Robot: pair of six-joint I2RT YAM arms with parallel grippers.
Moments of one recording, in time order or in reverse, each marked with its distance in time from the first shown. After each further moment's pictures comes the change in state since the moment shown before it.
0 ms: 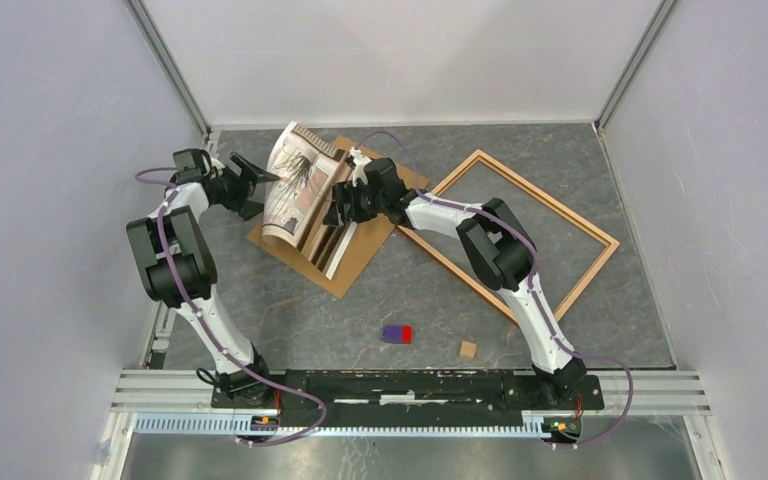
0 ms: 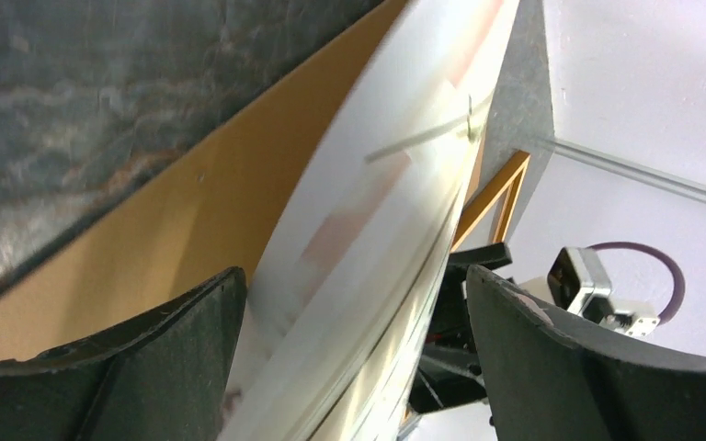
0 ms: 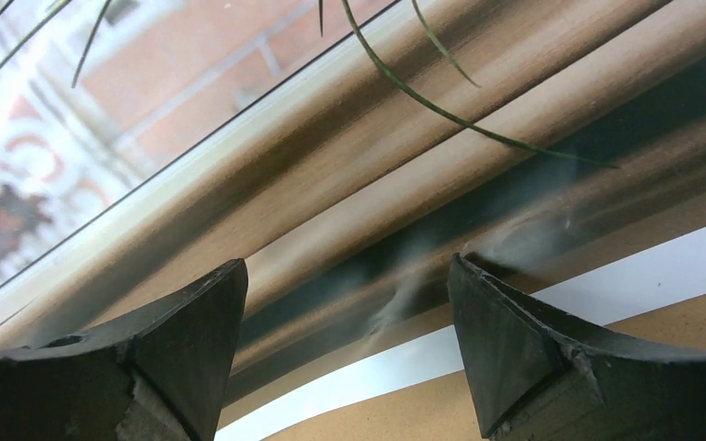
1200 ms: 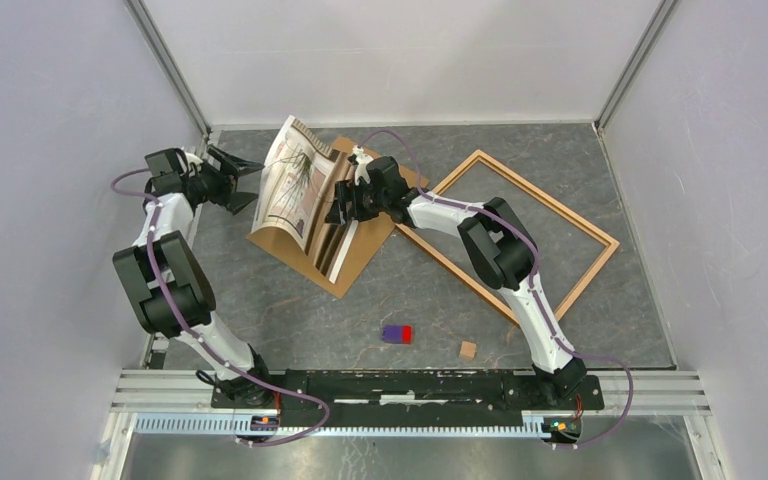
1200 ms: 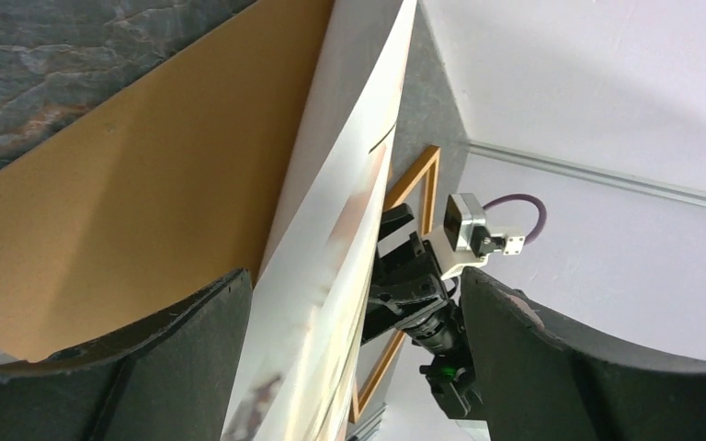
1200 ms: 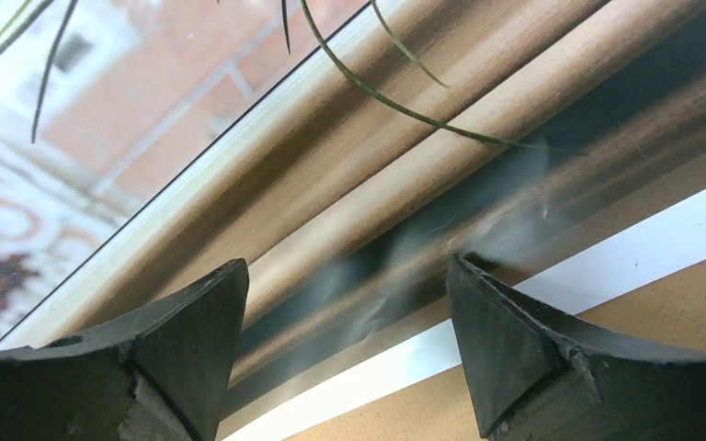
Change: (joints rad) left arm 0.069 -0.224 -0.116 0.025 0.102 -0.087; right arm -0.013 0.000 0.000 -0.006 -0.008 0.015
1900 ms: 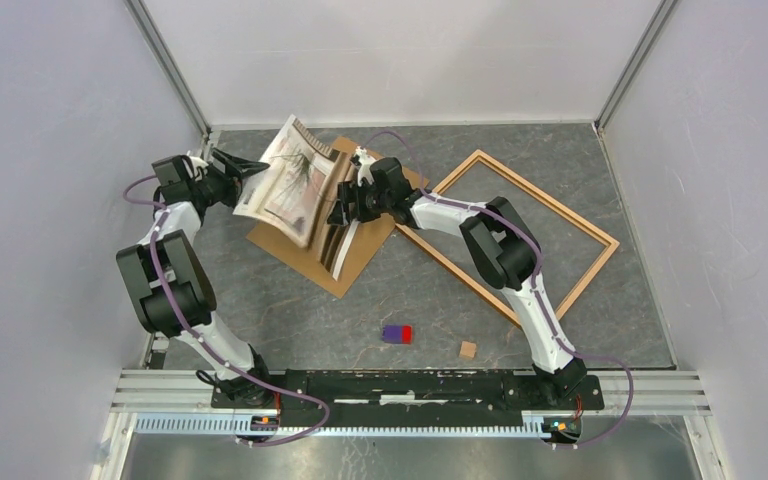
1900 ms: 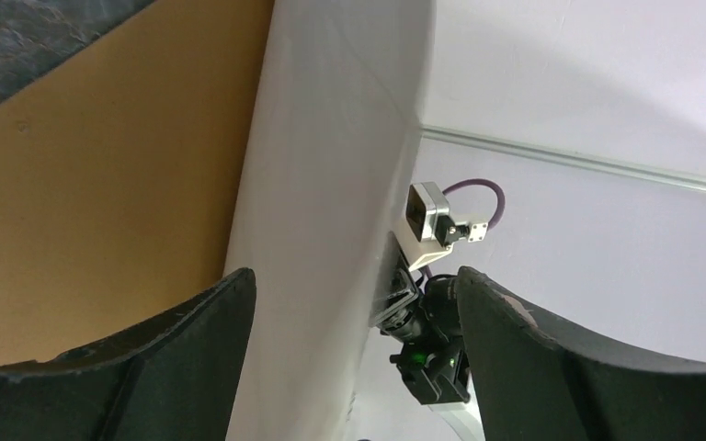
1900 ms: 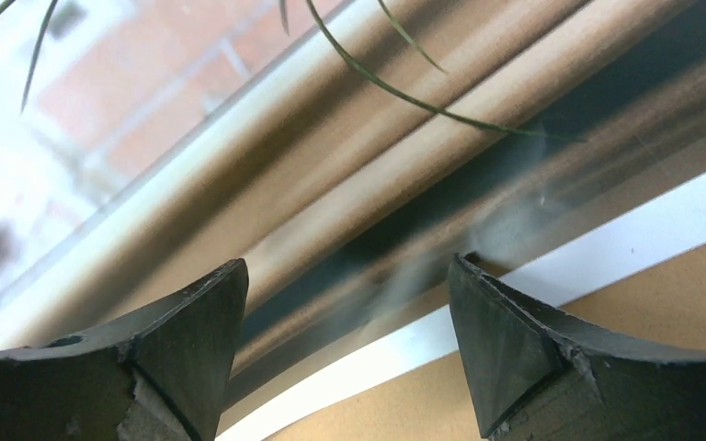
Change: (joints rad) left arm -0.006 0.002 -0.112 0.257 0.095 -0.165; right arm -0.007 -0.008 -0.027 0.026 -0.013 -0.001
